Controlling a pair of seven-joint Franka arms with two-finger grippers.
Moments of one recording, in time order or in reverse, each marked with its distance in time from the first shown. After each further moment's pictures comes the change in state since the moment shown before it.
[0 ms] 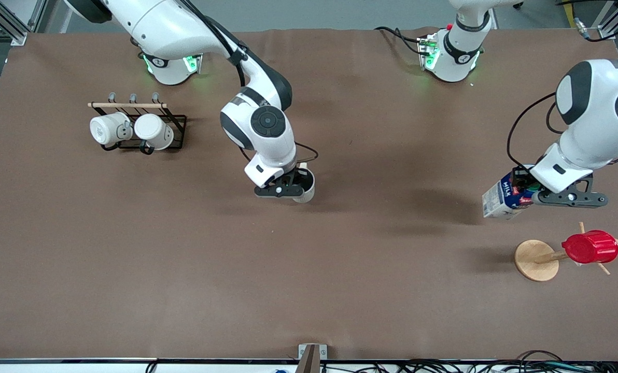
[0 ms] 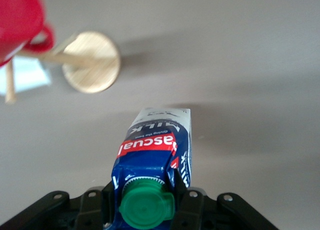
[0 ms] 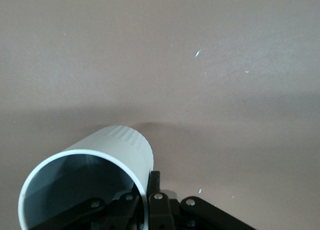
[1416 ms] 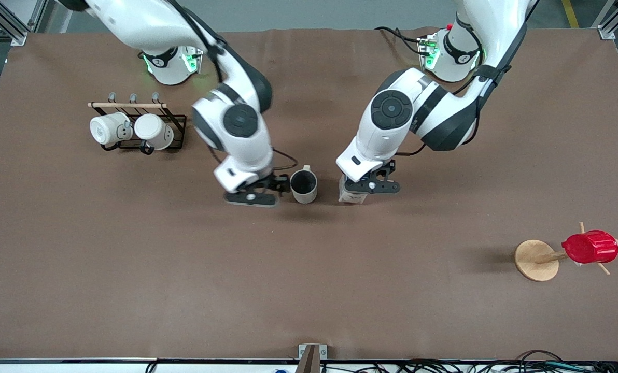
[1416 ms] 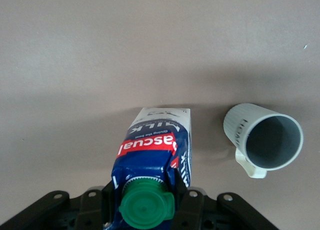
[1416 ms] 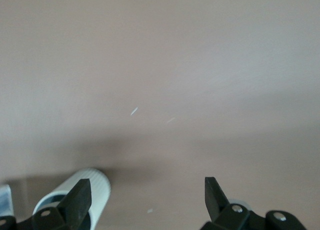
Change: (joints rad) left arm -0.382 0.336 -0.246 0.228 0.047 -0.014 -0.701; right arm -0.193 -0.196 0.034 0.007 -0.030 -0.159 0.000
